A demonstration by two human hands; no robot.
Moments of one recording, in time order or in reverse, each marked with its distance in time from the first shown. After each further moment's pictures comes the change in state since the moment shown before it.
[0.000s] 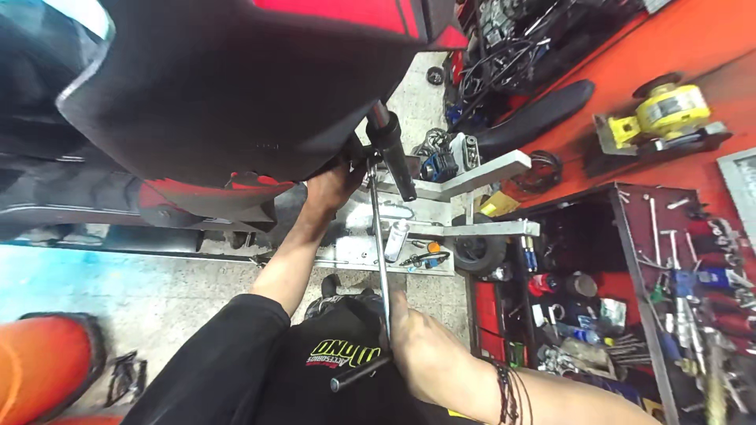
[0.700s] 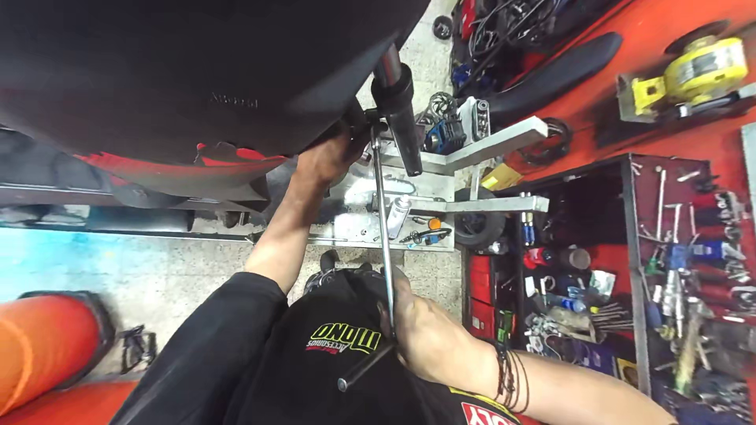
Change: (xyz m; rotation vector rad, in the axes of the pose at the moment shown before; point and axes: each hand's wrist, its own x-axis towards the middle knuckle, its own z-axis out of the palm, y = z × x) left_hand 0.006 -0.010 -0.005 0.037 0.001 0.178; right_hand 0.005 0.017 0.026 0.058 0.119 -0.157
